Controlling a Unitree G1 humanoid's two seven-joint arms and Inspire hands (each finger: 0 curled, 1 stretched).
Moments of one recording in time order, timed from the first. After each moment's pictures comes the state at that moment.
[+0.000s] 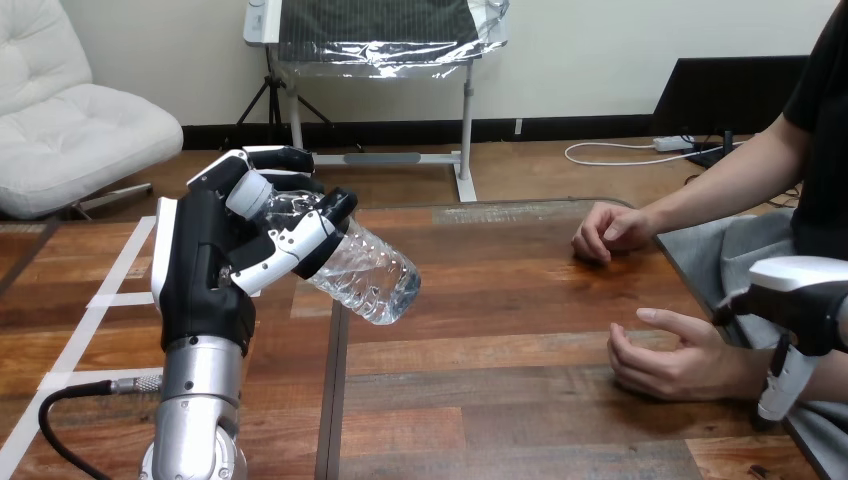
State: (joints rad) left arm -0.04 0.04 0.05 -0.09 -0.03 -0.12 0.05; right arm -0.35 -0.88 0.20 0.24 -0.80 0.09 0.74
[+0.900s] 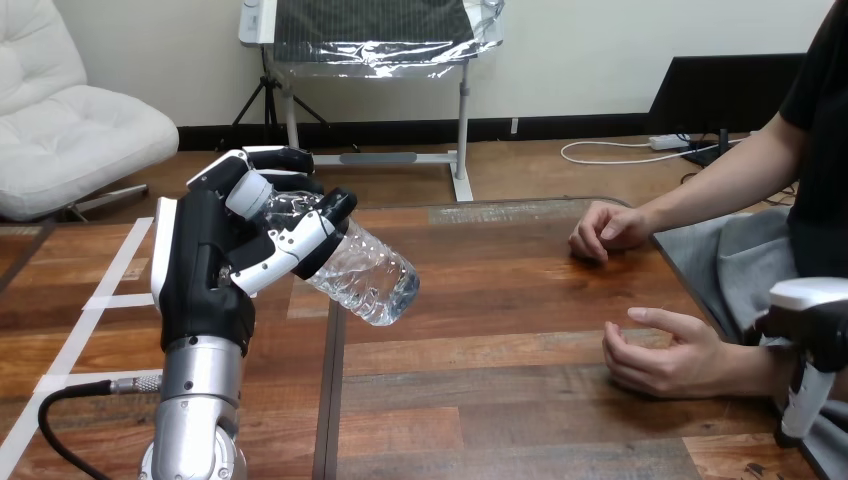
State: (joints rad) left arm -0.04 0.04 0.06 -0.09 -0.03 -0.12 0.05; right arm -0.39 -0.88 0.28 0.40 -0.84 0.08 0.68
